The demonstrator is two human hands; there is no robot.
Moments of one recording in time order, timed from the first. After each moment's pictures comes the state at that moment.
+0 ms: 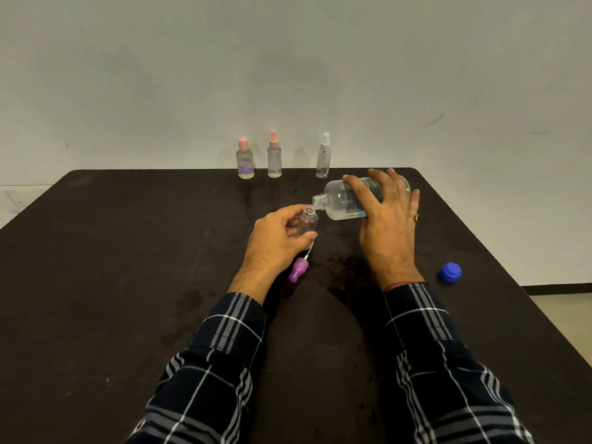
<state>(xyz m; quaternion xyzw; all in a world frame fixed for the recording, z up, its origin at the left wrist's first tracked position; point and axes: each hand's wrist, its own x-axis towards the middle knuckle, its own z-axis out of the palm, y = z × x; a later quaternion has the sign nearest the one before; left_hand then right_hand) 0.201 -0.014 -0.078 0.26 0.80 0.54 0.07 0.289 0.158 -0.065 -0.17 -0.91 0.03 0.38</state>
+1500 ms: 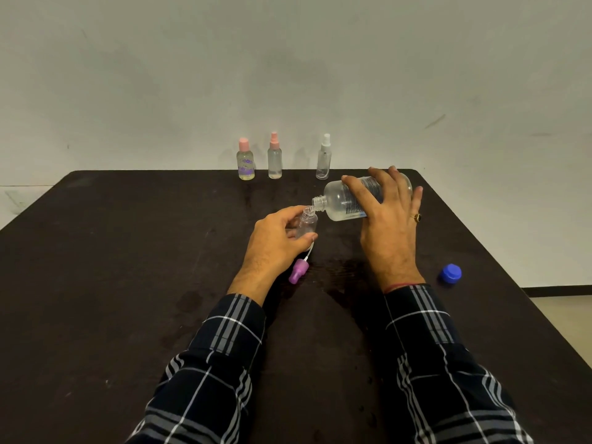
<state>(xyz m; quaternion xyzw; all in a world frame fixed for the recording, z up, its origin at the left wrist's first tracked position) 0.197 -0.013 -0.081 0.27 0.80 0.53 0.05 0.288 0.158 -0.061 -0.17 -0.91 0.00 0.39</state>
